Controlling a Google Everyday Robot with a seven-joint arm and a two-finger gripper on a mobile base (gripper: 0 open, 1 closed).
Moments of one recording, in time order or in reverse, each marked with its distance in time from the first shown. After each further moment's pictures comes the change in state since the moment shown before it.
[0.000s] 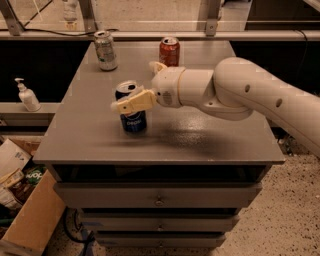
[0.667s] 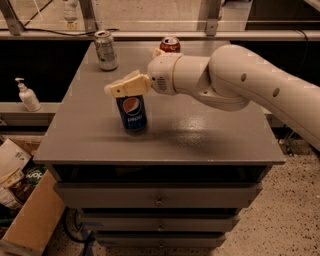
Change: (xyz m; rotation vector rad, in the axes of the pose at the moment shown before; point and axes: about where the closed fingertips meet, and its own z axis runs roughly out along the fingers) arm -0.035 -0.018 0.004 0.076 -0.033 0.011
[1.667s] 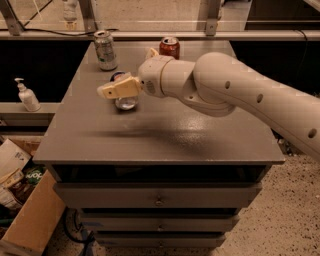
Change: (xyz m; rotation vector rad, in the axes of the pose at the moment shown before) arm 0.006 -0.005 0.022 0.086 -0.005 -0.049
